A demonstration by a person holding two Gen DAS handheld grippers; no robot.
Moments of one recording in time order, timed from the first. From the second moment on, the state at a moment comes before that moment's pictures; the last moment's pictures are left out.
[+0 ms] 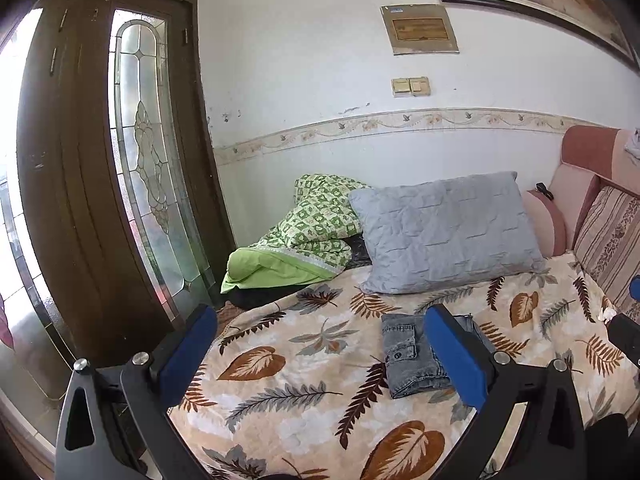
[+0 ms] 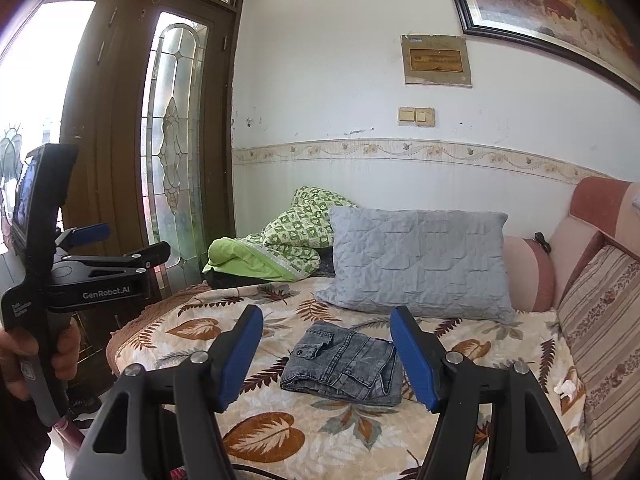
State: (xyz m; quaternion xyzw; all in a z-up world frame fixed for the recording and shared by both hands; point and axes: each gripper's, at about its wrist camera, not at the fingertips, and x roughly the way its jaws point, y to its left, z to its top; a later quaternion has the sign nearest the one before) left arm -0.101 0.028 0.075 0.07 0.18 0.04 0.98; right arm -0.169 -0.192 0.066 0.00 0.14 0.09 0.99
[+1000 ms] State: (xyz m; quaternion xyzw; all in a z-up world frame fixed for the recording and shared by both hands) left arm -0.104 0.028 0.075 0.07 0.18 0.03 0.98; right arm -0.172 -0.208 0.061 0.01 0.15 0.06 0.99
